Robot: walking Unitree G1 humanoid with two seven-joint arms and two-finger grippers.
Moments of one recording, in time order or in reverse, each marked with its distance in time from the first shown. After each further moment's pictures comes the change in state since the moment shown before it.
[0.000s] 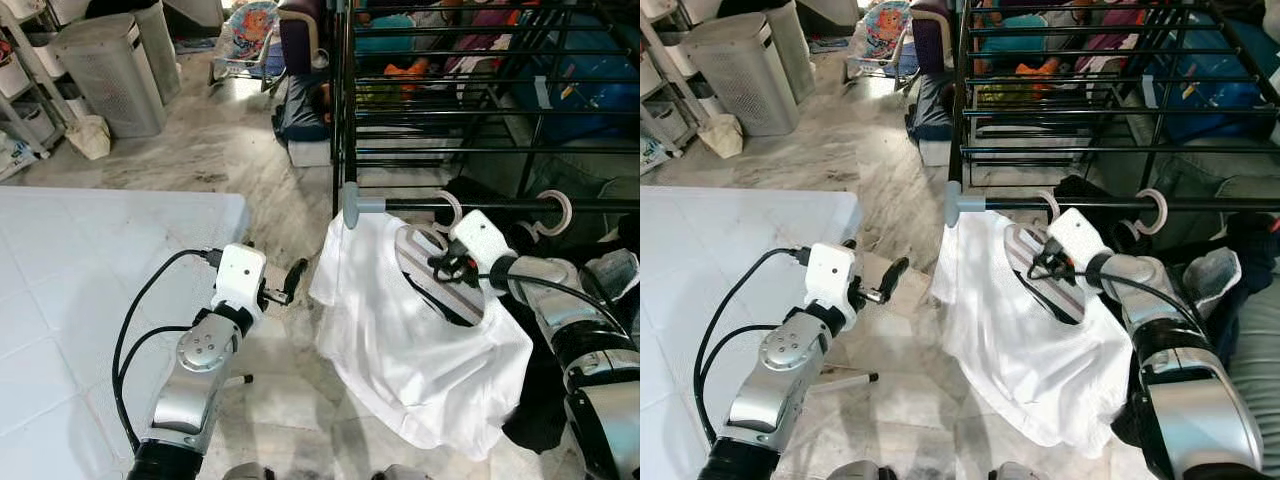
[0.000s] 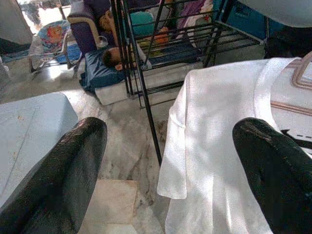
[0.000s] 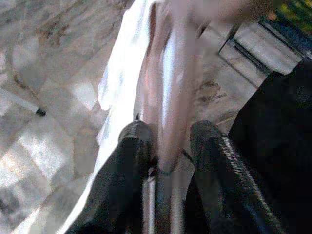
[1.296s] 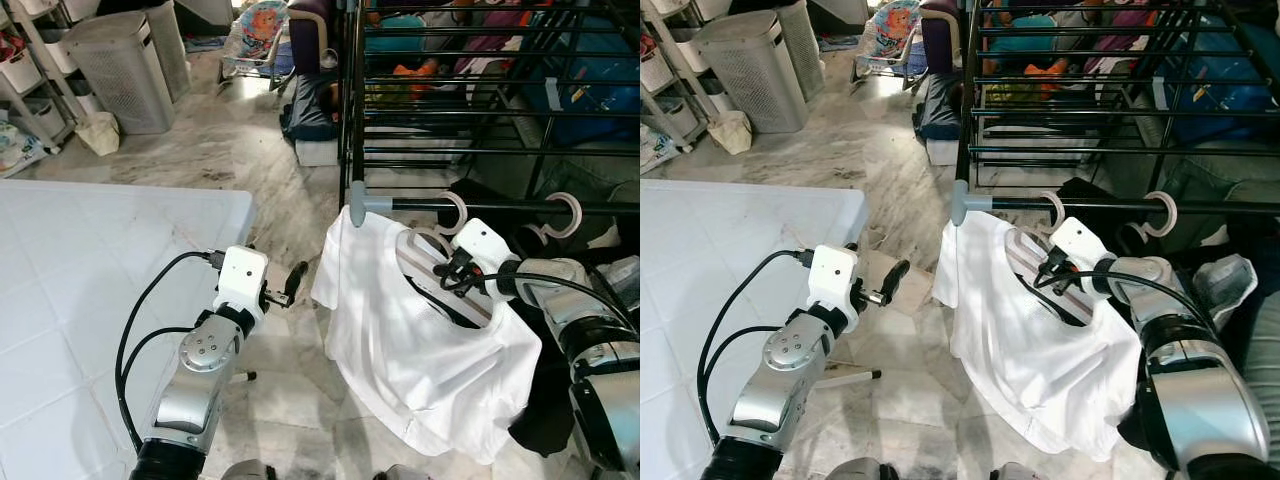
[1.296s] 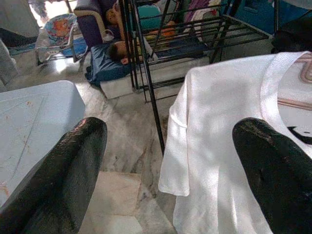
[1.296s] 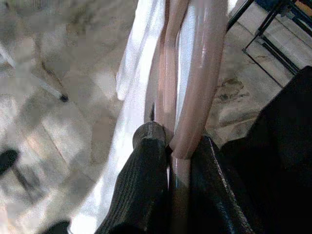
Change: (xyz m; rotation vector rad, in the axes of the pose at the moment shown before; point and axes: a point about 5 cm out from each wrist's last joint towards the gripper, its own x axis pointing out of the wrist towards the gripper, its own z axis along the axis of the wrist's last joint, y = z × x) left arm 0.001 -0.001 -0.004 -0.001 0.020 0.005; right arm -0.002 0.000 -0.003 0.012 0.008 0.087
